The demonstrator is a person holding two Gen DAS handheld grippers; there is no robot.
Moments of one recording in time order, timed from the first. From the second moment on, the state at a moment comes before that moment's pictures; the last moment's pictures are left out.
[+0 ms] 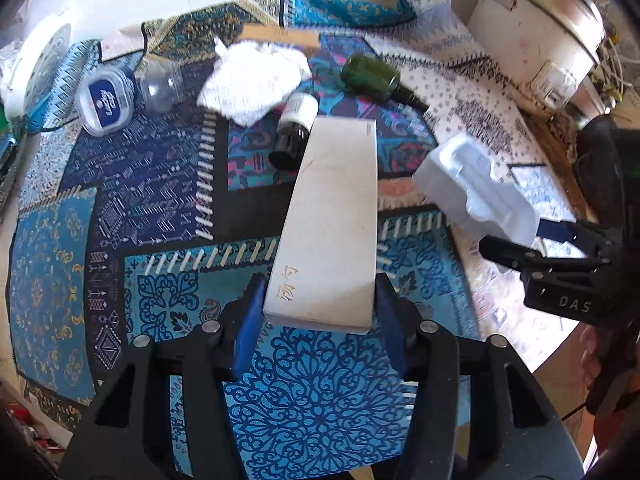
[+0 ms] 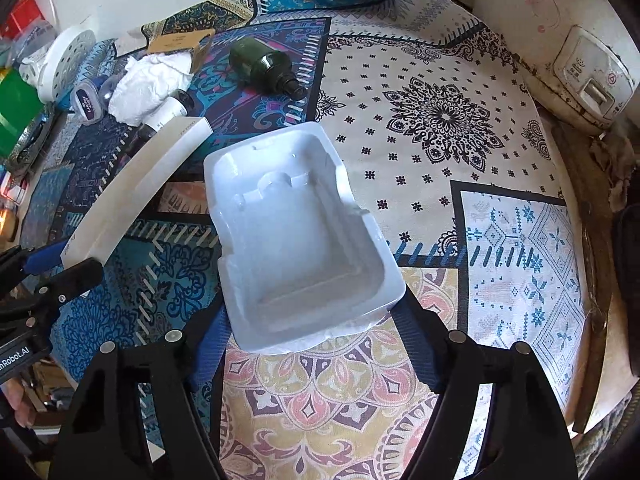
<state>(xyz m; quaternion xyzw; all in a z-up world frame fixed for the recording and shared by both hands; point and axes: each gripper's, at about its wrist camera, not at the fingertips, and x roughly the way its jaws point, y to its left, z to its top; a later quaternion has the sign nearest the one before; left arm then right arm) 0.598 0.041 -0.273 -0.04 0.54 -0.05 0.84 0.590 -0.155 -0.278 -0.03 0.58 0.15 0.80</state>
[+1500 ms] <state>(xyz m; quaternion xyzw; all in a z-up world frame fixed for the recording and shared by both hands) 0.357 0.088 -0.183 -0.06 0.42 -0.03 0.90 0.388 -0.111 -0.206 0.01 0.48 0.16 0.86</state>
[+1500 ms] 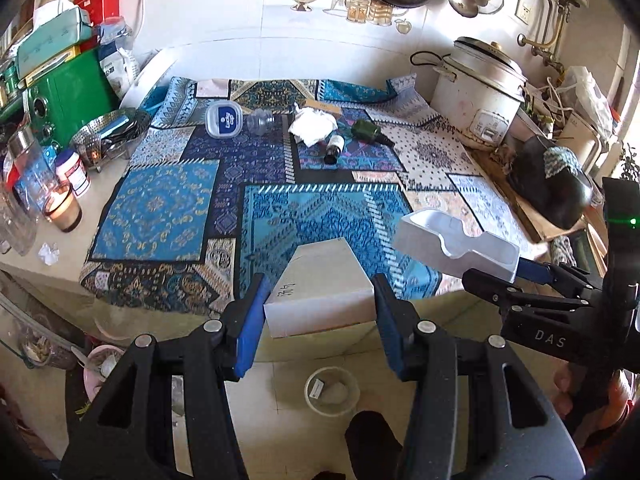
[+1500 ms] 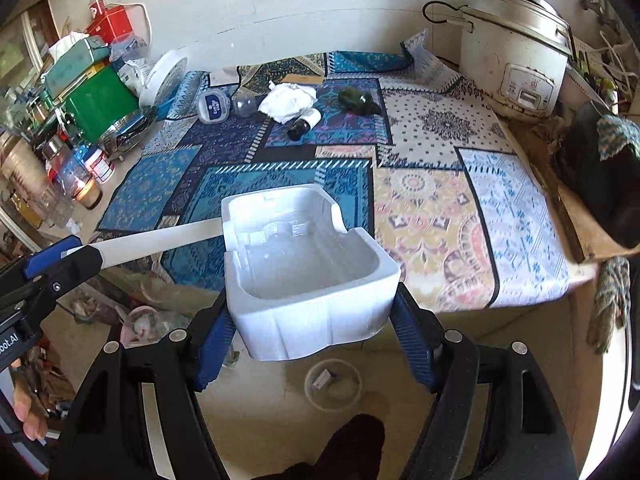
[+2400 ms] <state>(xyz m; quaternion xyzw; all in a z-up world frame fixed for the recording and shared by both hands) 0.307 0.025 -0.423 -0.10 0.60 -0.02 0.80 0.319 -0.167 -0.425 0.00 0.65 0.13 0.75</state>
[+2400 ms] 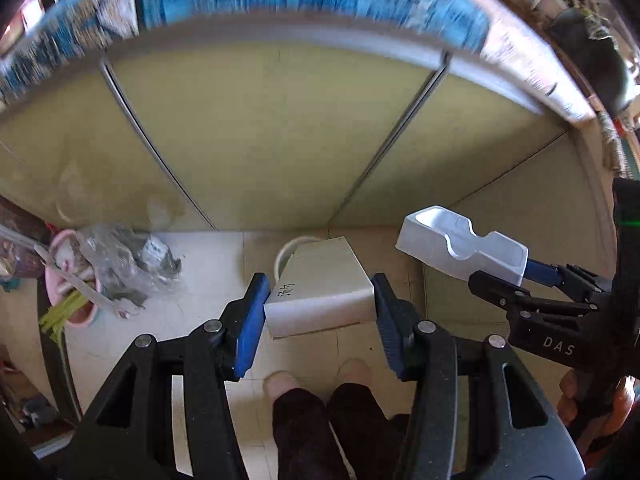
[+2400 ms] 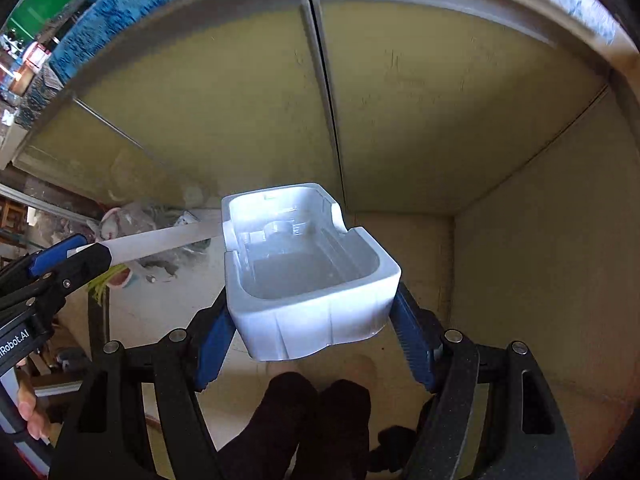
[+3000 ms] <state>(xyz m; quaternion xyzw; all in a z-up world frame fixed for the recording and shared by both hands) 0.332 0.024 -0.731 -0.14 0.66 -0.01 0.74 0.360 -0.127 -0.693 -0.01 0.70 0.13 0.70</state>
